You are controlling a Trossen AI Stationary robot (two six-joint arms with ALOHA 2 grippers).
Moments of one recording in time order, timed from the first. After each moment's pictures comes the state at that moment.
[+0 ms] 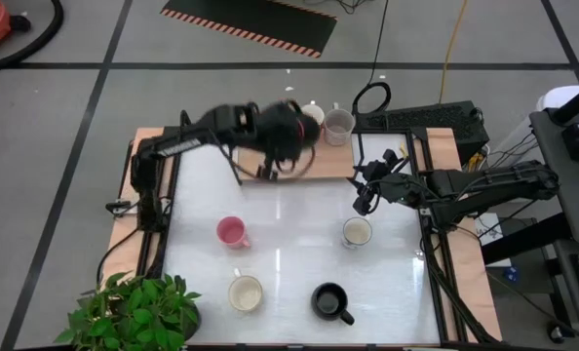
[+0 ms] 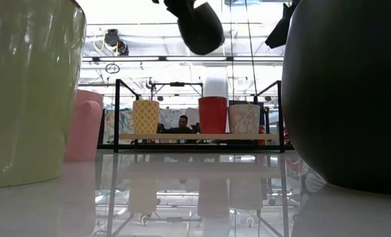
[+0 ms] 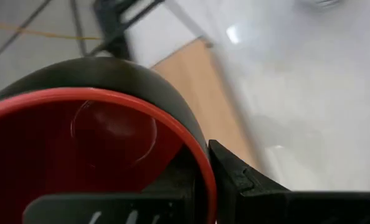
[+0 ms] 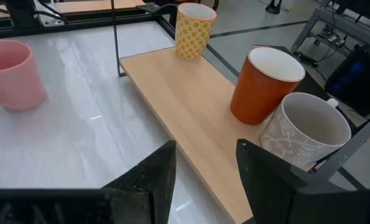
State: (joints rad) left arm 0.22 1.88 2.21 -1.23 -0.15 0.72; right arm 0.10 0.98 0.84 -0.50 0.65 0.25
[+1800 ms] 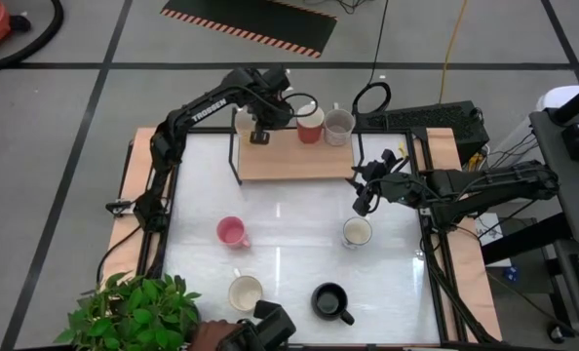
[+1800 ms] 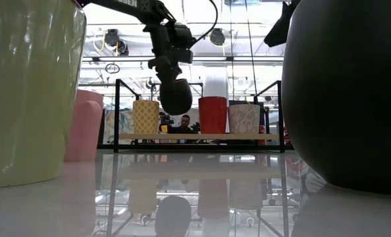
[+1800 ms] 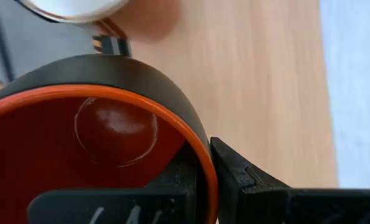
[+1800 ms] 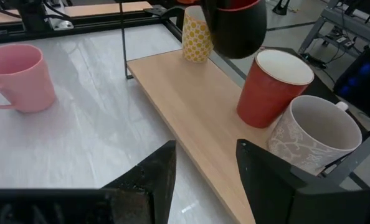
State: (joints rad) left arm 0.65 2.14 2.21 -1.35 0.07 0.83; right arm 0.10 0.98 0.84 -0.48 0.62 0.24
